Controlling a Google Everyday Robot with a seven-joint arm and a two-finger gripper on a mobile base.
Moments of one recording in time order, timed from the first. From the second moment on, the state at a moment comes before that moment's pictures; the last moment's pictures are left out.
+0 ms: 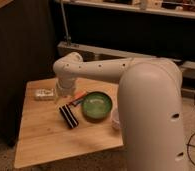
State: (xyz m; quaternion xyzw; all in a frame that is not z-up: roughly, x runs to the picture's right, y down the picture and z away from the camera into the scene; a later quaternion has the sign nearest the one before) arm -0.179 0.046 0.783 -0.33 0.06 0.55 0.76
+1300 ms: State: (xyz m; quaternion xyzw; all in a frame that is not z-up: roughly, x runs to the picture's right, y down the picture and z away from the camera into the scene) arm -0.207 0.109 0.834 -0.35 0.07 0.47 0.81
